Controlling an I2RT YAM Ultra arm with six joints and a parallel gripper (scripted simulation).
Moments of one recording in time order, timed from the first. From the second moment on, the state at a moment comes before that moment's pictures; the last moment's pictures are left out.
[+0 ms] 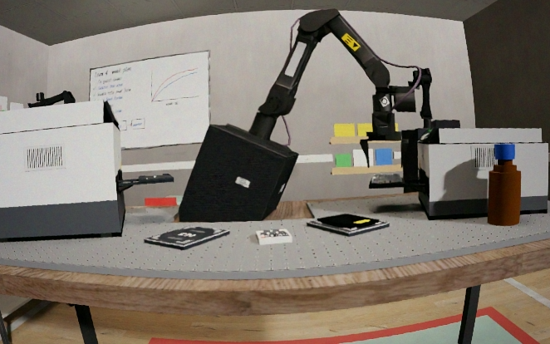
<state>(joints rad) 1.17 1.58 1.04 -0.61 -0.06 1.55</state>
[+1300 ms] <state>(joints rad) 1.17 1.66 1.02 -0.48 -0.06 1.55</state>
